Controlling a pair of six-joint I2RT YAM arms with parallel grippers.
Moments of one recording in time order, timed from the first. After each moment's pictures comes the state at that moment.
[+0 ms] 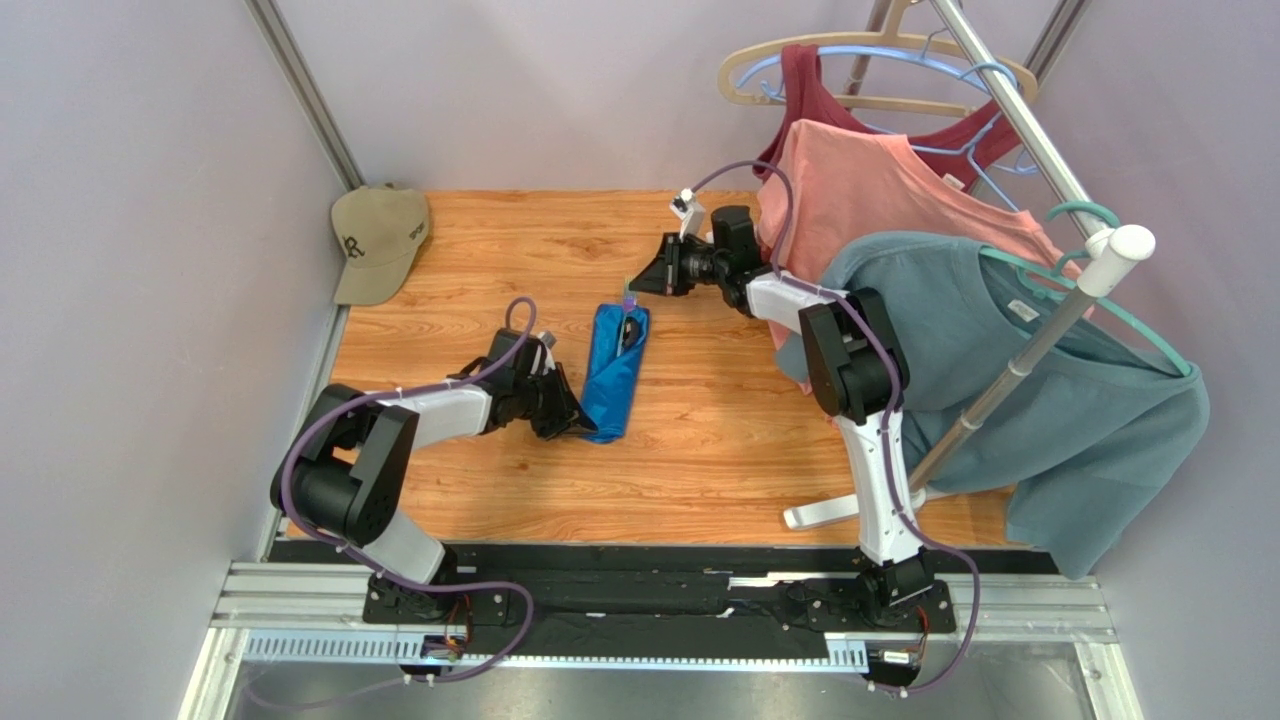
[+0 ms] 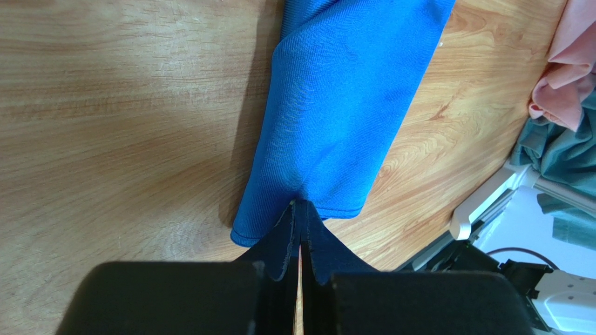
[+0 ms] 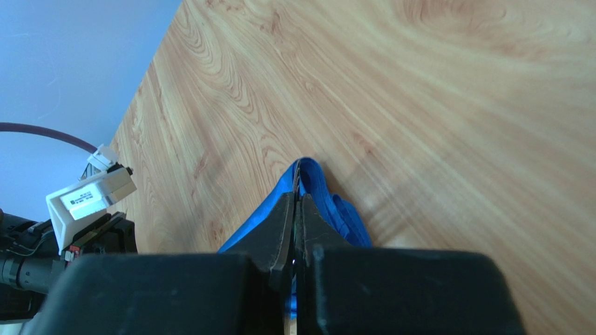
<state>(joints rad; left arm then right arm) -0.38 1.57 0.65 -0.03 0.42 -0.77 0.37 2.35 1.70 0.26 -0.78 0.45</state>
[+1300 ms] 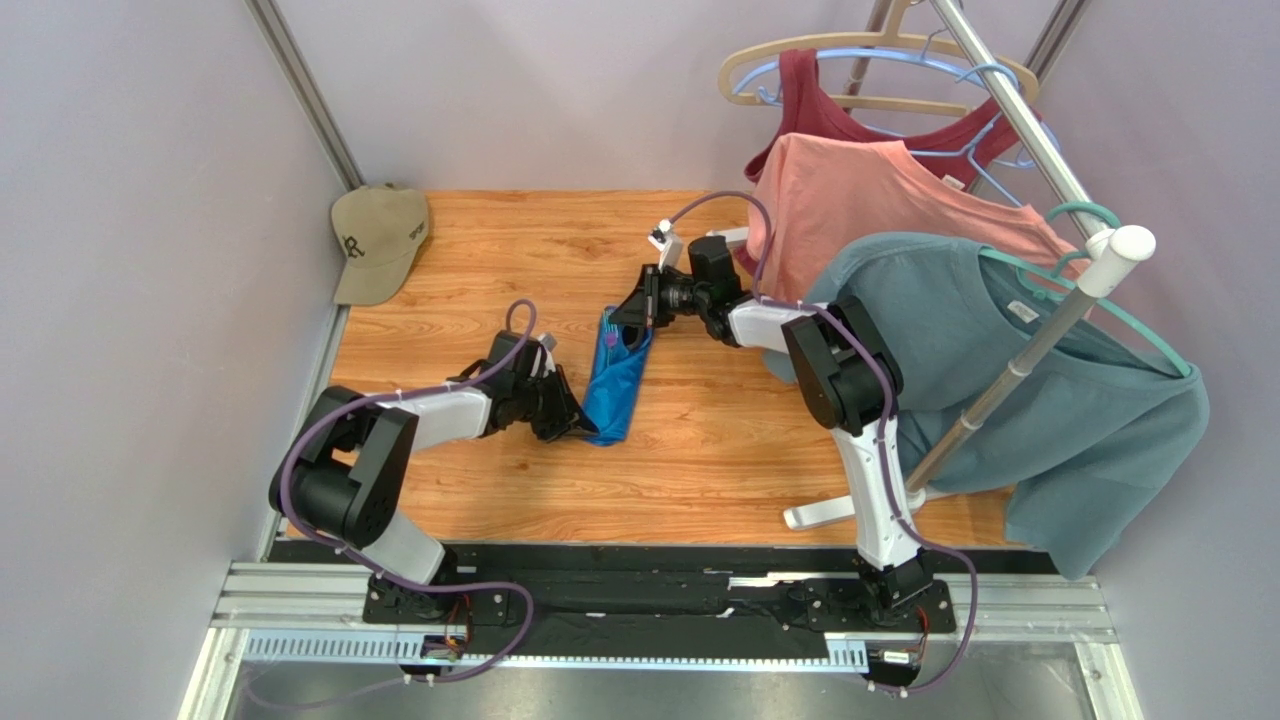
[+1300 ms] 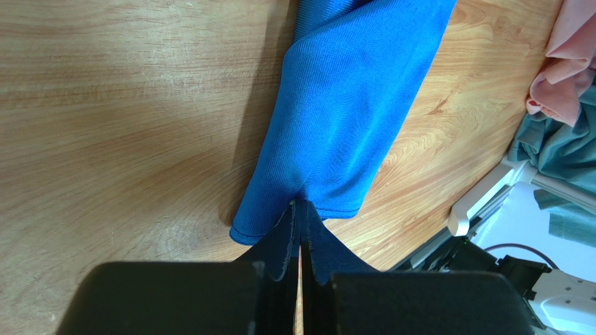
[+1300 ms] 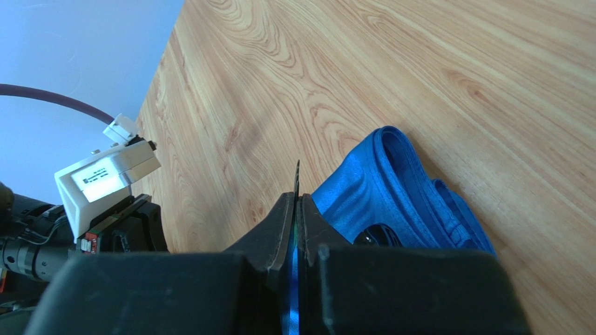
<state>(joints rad) -0.38 1.56 0.63 -0.02 0.43 -0.78 0.47 2.29 1.50 0.40 -0.75 0.56</state>
